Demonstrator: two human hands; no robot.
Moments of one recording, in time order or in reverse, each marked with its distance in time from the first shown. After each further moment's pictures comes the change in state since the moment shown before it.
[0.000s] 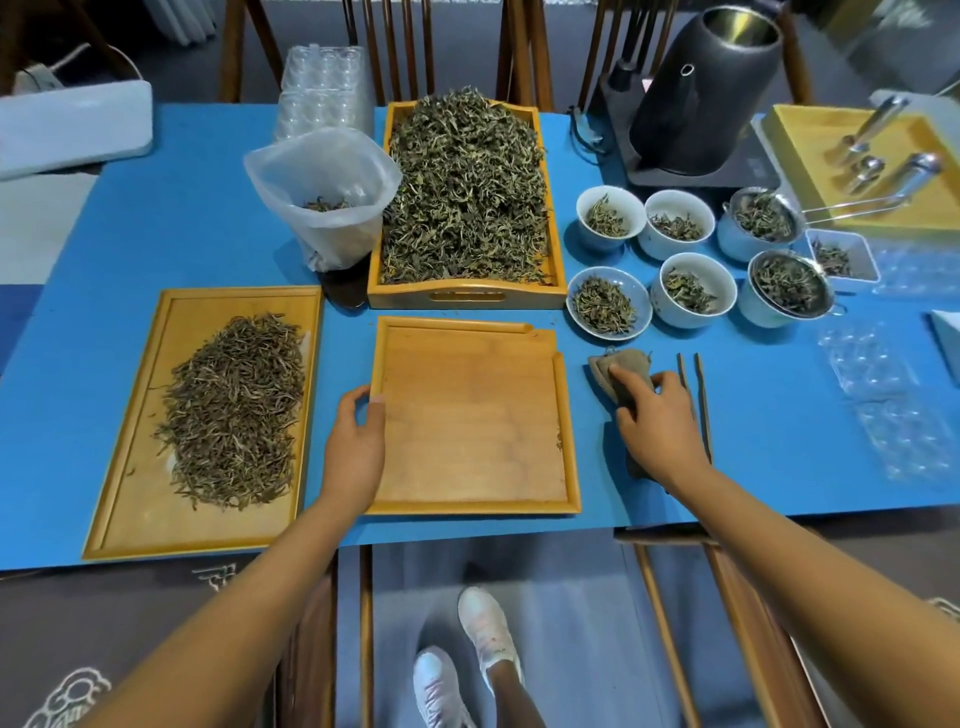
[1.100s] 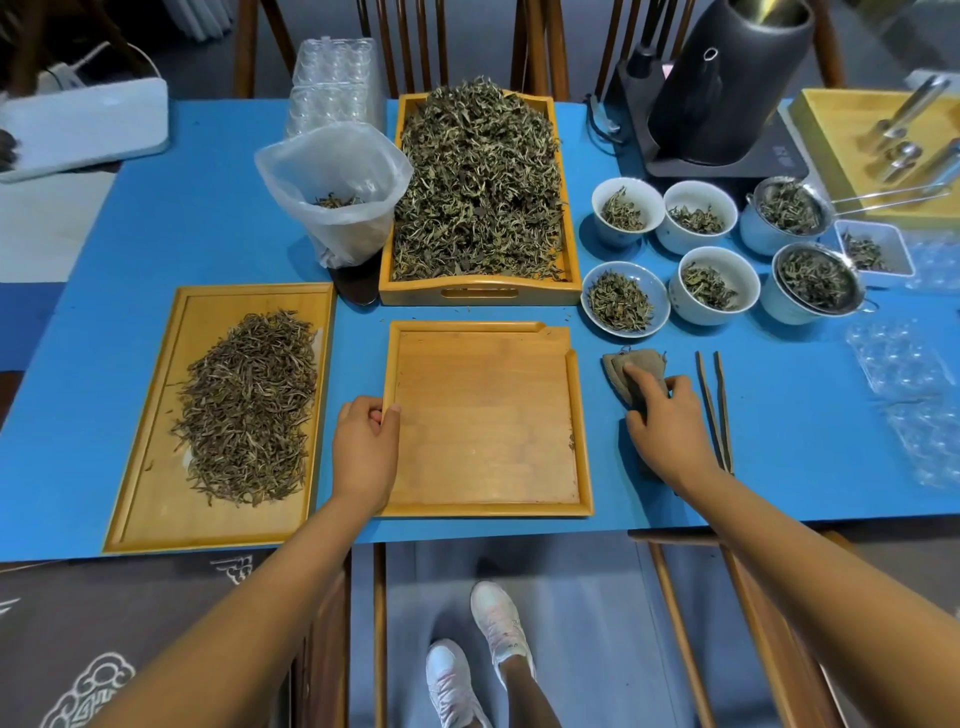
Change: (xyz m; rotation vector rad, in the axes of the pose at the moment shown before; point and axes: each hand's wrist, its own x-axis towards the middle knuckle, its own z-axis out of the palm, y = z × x) left_hand 0.002 -0.003 0.002 0.214 0.121 0.151; right_hand 0.006 0.005 0.013 0.048 -0.061 0.050
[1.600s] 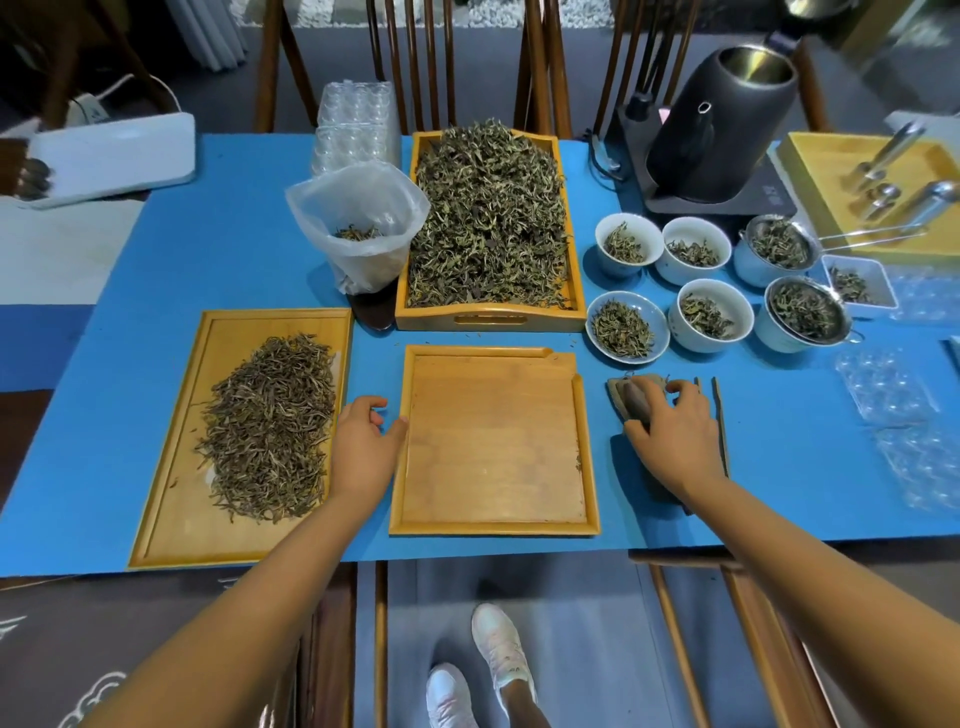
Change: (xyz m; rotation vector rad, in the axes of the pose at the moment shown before) left_hand 0.018 0.010 -0.025 0.034 -0.037 0.031; right_hand -0.001 -0.023 -0.024 -0.194 0.048 0.012
